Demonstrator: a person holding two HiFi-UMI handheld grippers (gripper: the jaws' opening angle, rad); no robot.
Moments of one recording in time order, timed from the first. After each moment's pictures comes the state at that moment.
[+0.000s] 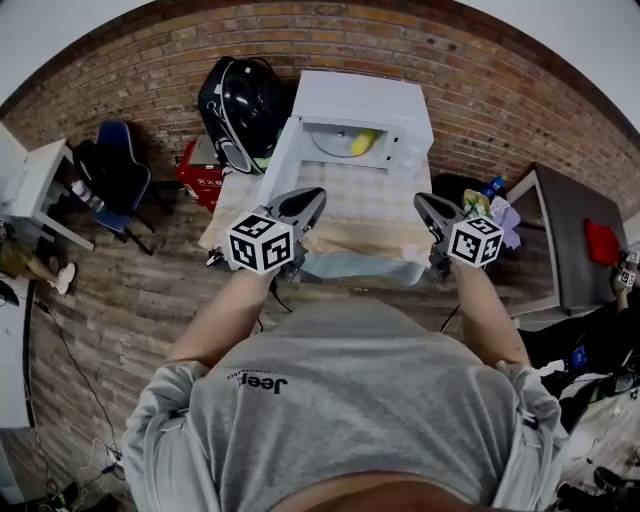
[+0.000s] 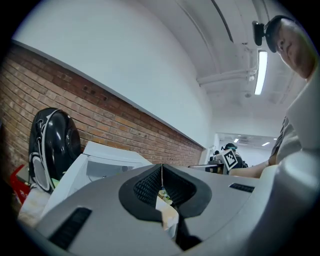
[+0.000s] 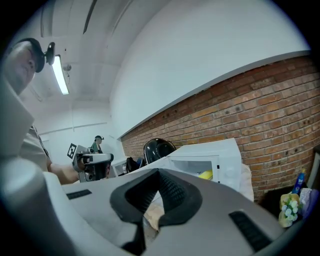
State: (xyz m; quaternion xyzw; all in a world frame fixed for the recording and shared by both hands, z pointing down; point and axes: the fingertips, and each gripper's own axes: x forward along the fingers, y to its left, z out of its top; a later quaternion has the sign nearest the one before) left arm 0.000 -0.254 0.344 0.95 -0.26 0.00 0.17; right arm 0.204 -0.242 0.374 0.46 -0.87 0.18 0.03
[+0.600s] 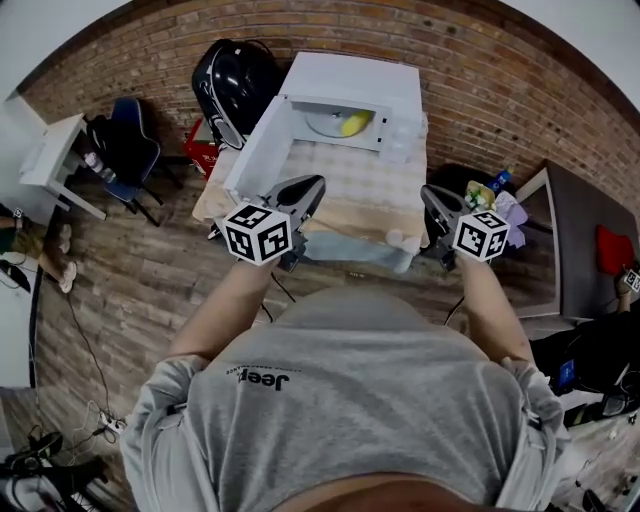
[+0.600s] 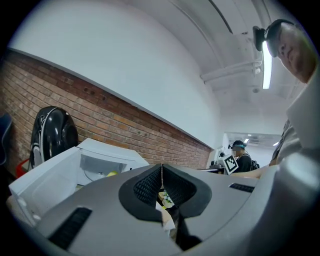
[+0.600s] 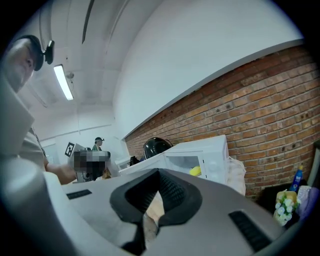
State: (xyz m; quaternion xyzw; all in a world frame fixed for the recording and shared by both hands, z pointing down) left arm 0.079 -0.212 0.345 0.93 -0.32 -0.01 0.17; right arm 0.297 -0.218 0.393 0.43 -0.88 0.19 0.03
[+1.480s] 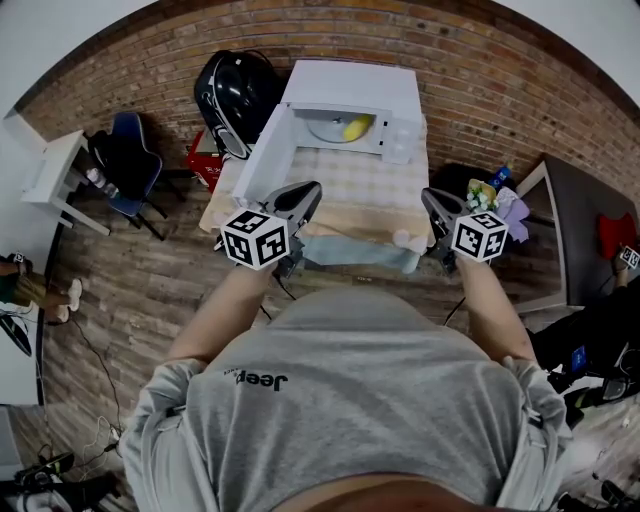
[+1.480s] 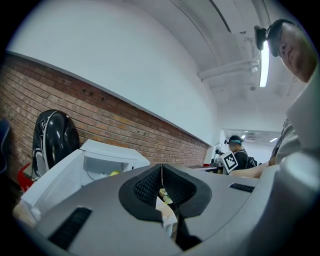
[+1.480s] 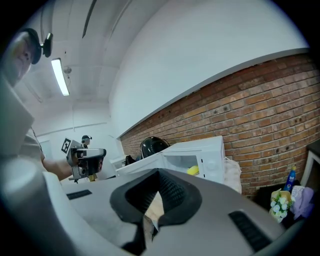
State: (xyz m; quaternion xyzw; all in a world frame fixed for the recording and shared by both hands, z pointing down) left arm 0.053 -0.208 0.345 0.94 -0.31 0.01 0.16; right arm 0.283 -0.208 0.398 0.46 -0.87 0.18 0.04
